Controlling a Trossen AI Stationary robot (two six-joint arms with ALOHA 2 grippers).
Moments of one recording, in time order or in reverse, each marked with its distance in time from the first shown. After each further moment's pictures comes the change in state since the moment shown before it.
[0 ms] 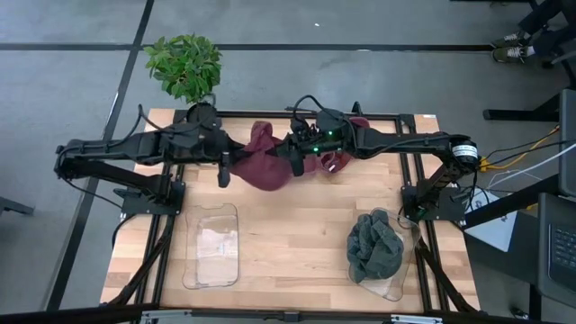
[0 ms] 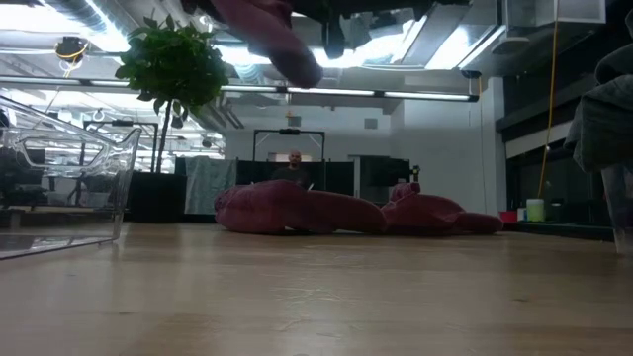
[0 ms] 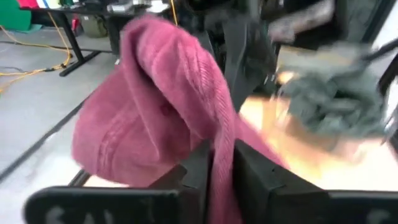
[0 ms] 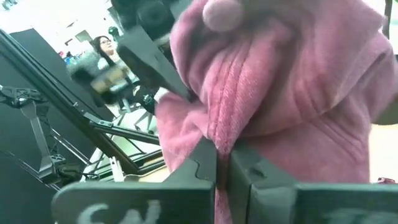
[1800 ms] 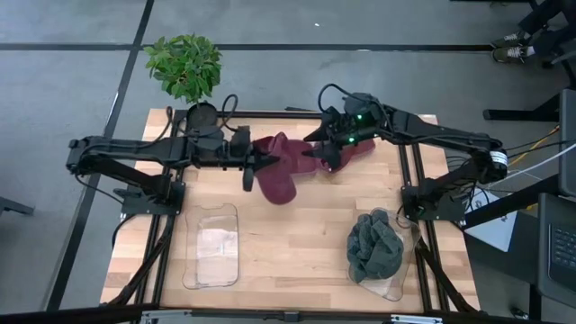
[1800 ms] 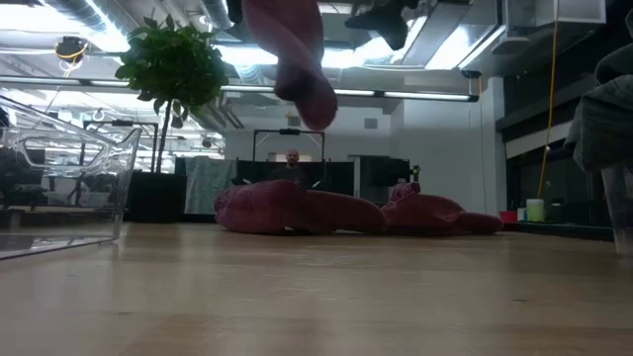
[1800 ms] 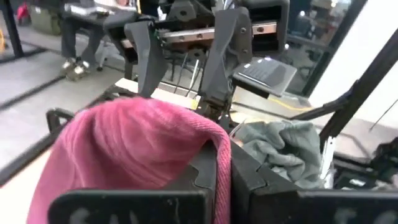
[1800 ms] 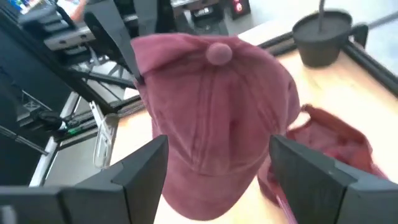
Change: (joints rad) left arm 0.000 0.215 0.000 0.355 0.128 -0.190; right arm -0.093 -0.257 0.001 -0.549 -0.058 -0.166
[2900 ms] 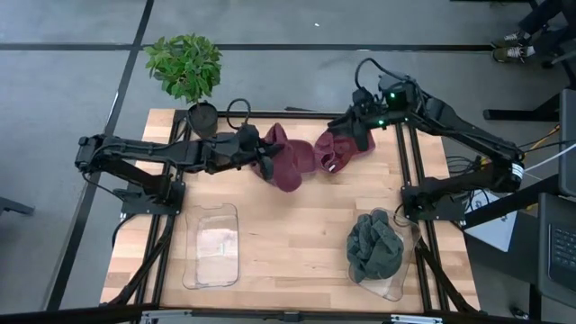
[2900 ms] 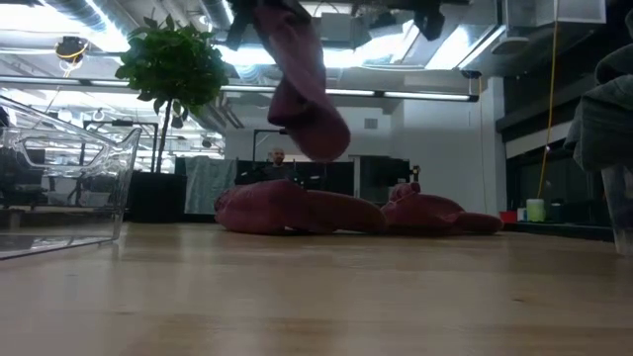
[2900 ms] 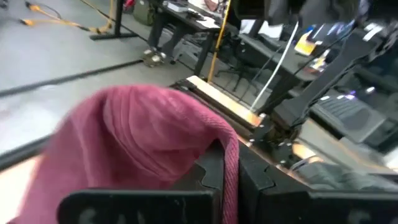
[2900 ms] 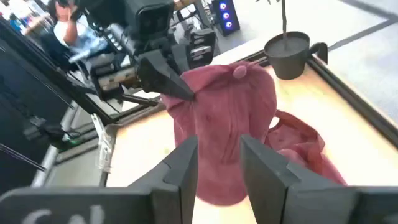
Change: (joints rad) left arm -0.016 0.114 0.000 0.055 -0.320 -0.247; right arm -0.200 -0.174 0.000 -0.145 -0.142 -0.049
